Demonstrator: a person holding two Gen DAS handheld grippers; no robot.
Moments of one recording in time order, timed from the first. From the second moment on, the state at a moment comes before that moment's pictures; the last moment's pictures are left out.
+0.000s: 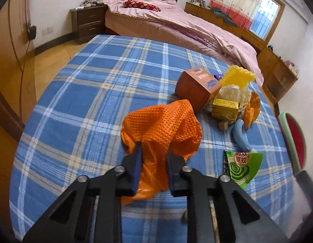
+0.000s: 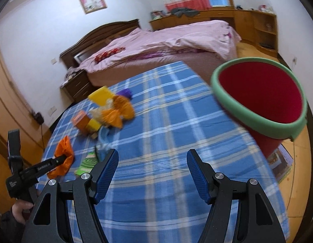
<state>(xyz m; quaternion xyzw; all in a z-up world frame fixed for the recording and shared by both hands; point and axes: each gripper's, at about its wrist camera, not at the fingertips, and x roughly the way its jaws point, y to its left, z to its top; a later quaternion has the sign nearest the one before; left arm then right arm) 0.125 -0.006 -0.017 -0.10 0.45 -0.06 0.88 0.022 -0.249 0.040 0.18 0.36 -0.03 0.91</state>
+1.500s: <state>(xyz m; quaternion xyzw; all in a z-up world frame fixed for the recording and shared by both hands) 0.056 0.035 0.024 -0.14 0.39 -0.10 0.91 0.089 -0.130 0.007 0.09 0.43 0.01 0.90</state>
